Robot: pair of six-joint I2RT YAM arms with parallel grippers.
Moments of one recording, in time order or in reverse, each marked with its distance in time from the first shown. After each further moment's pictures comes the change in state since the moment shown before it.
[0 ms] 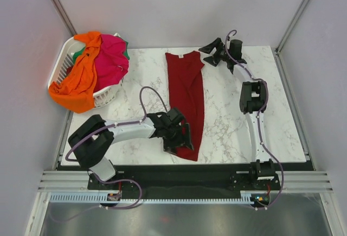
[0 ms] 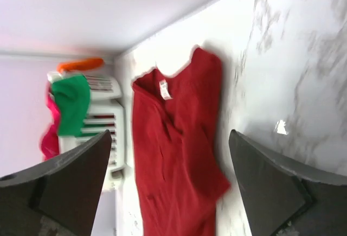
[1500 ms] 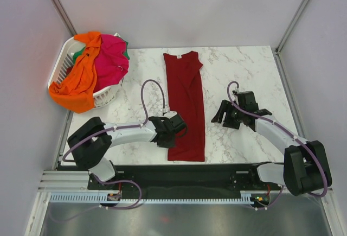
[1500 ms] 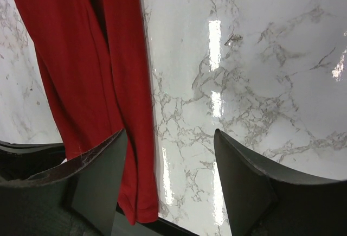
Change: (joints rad) left arm -0.109 0.000 0.037 -0.199 -0.483 0.163; right arm 0.188 -1.628 -1.850 -0.380 0.396 -0.478
